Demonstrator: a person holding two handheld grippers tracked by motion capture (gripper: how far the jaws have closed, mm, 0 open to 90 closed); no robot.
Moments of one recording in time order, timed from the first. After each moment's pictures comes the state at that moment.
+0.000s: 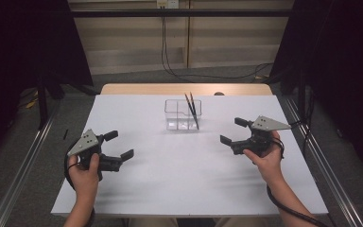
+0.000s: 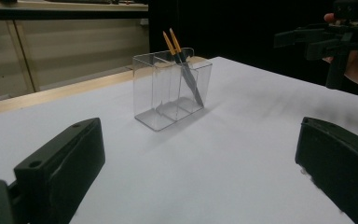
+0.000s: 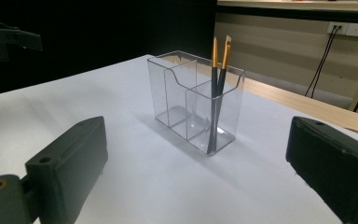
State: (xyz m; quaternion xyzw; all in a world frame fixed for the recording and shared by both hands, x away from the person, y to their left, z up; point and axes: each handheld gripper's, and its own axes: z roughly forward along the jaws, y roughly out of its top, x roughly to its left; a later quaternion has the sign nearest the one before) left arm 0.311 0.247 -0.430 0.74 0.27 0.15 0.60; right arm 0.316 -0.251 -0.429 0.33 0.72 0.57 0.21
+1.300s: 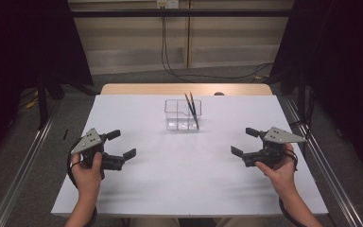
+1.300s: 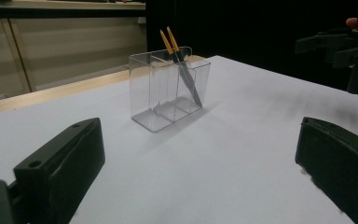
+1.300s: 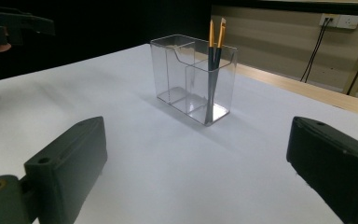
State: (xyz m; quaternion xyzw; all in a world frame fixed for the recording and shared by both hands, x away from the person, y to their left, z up) left arm 0.316 0.241 -0.431 0.74 0.27 0.15 0.60; right arm 0.279 -0.275 -0.434 0.33 0.72 0.56 0.22
